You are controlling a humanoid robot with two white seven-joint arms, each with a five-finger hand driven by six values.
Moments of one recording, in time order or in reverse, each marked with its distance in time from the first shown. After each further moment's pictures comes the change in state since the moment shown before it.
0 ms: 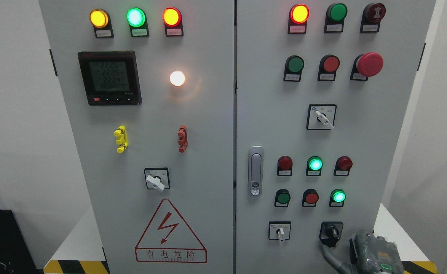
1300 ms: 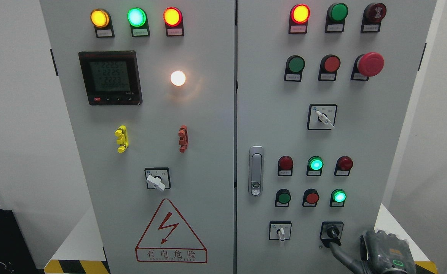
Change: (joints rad) left arm 0.000 0.000 0.000 0.000 0.000 -0.004 0.000; right arm -0.016 -0.019 -0.064 0.004 -0.009 -0.005 0.029
